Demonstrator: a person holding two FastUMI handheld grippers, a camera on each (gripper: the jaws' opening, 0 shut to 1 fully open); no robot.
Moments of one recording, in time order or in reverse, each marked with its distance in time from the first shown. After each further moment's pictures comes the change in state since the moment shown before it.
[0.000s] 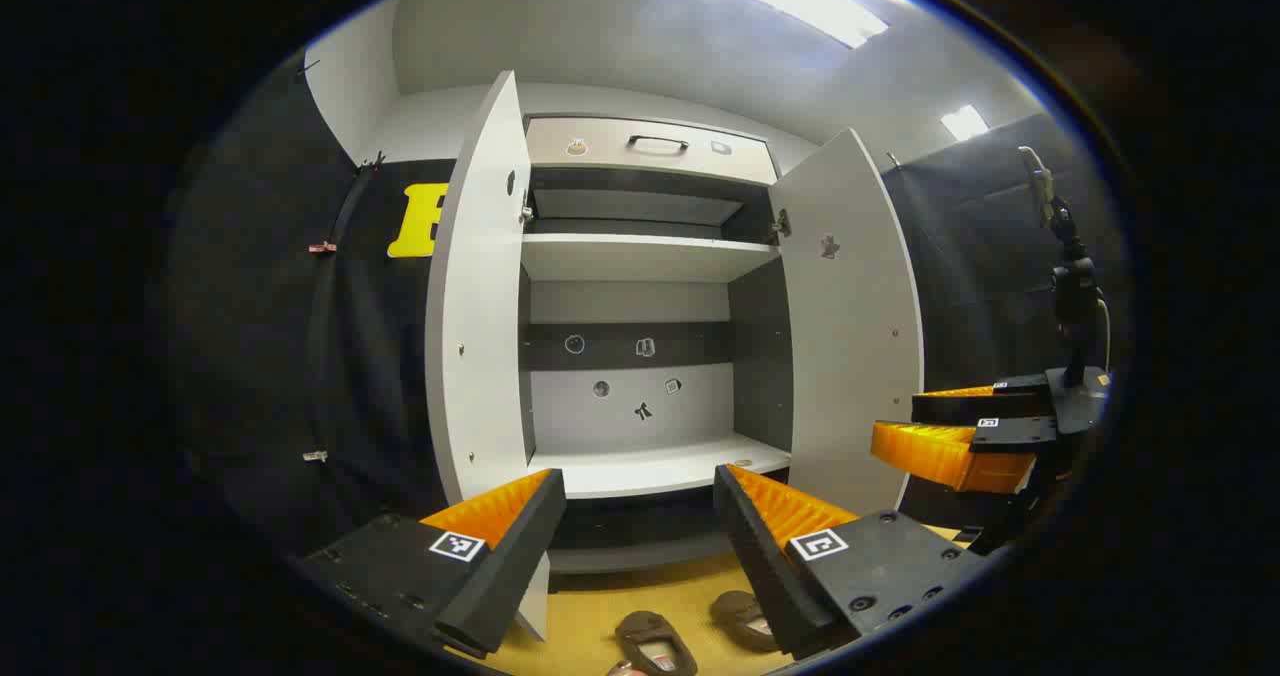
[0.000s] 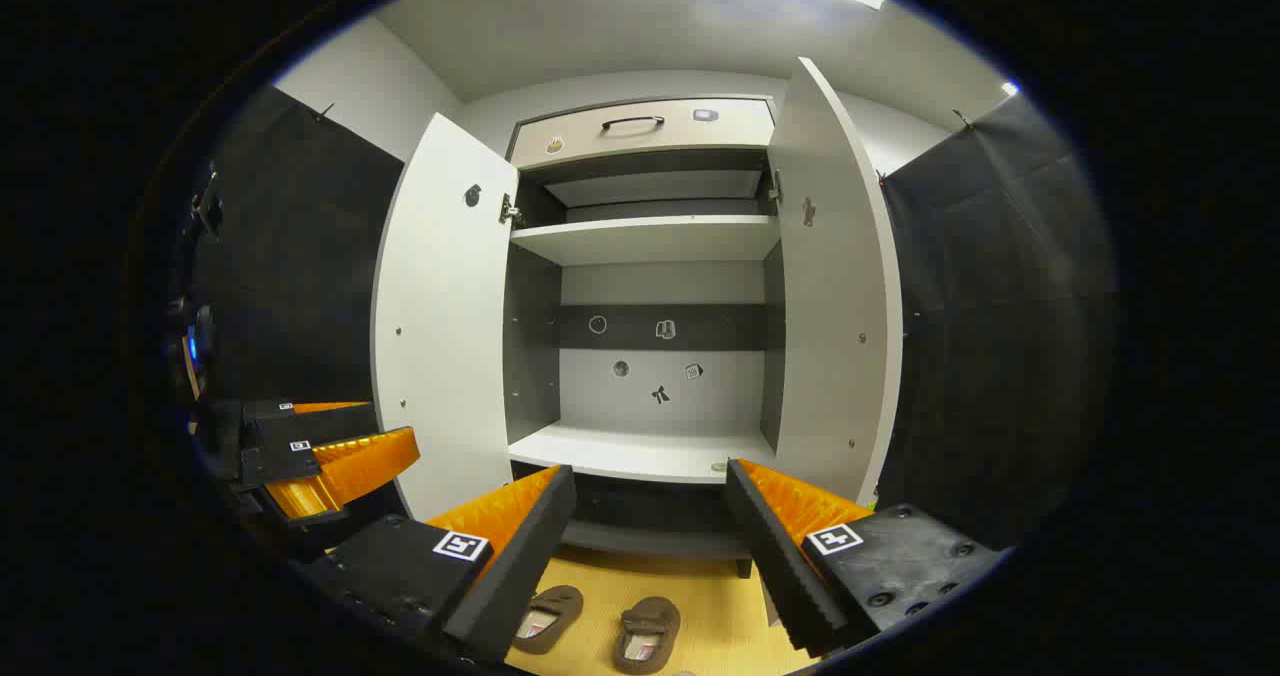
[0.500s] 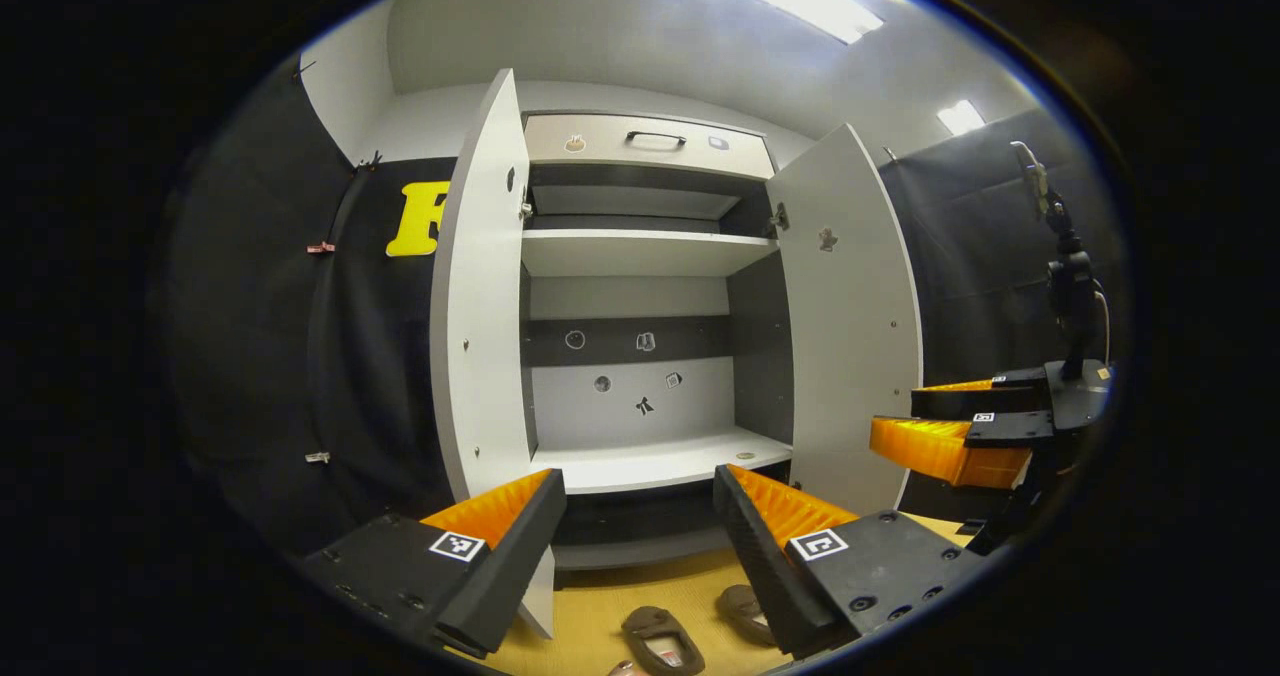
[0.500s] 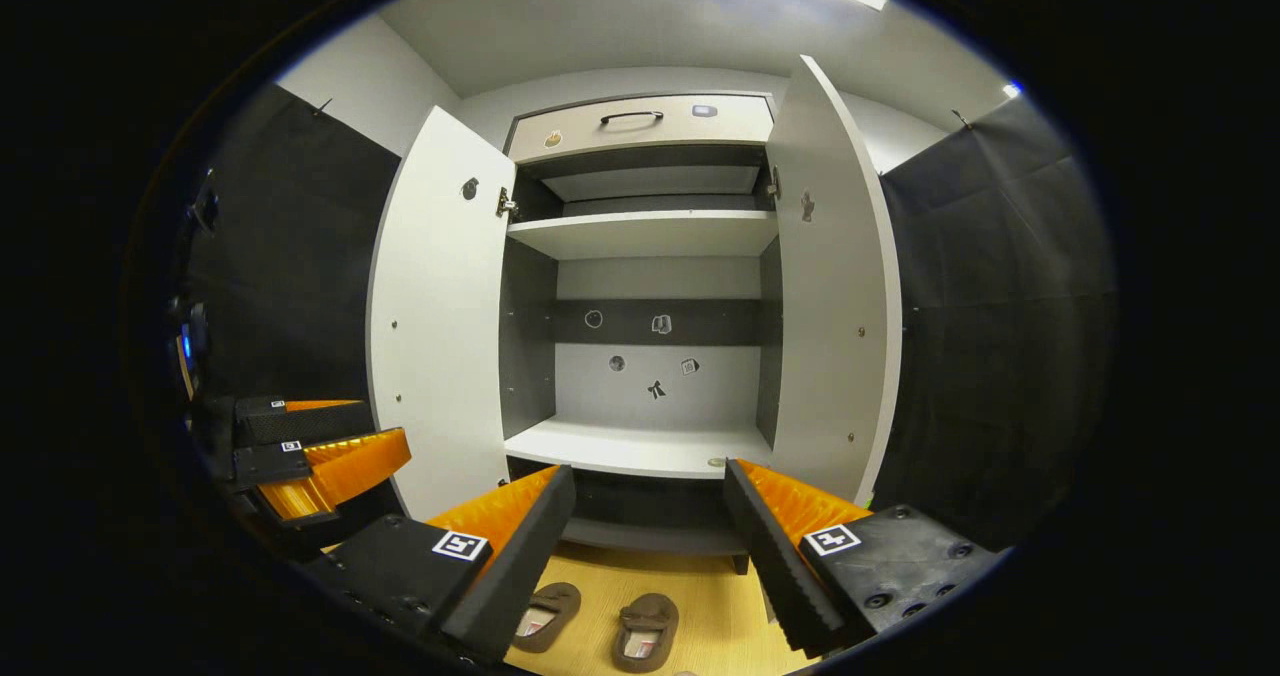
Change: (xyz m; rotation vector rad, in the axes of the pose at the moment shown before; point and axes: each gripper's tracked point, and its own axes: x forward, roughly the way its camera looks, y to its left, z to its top) left arm -0.004 0.002 -0.005 0.007 0.013 -0.006; right arm 0.000 0.002 -0.003 -0.001 0.009 -0.020
